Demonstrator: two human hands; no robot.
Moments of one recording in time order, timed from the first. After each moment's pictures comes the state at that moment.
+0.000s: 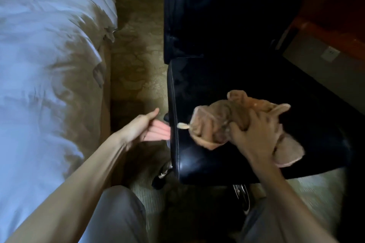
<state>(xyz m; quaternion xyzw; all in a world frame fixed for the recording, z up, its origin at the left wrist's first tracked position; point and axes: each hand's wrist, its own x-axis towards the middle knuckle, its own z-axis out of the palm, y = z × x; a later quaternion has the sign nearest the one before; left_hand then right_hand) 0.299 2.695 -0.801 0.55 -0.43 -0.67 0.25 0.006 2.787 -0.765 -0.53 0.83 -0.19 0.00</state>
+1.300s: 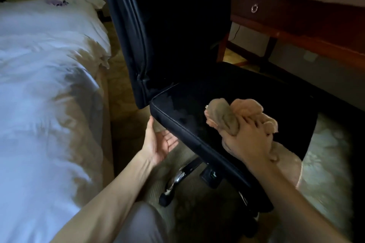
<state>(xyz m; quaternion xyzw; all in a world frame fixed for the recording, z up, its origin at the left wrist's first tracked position) 0.248 2.704 -0.803 0.44 -0.23 -0.77 0.40 0.000 2.789 -0.768 -0.54 0.81 -0.20 0.02</state>
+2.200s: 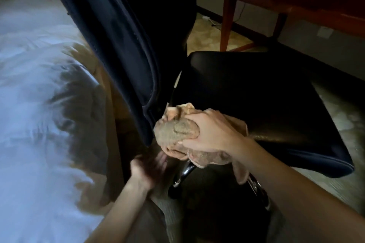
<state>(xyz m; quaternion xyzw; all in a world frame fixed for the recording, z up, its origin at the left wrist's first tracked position) 0.298 2.735 -0.858 0.57 -0.02 -0.71 0.42 0.071 2.757 -0.727 -0.77 0.59 -0.17 0.14</state>
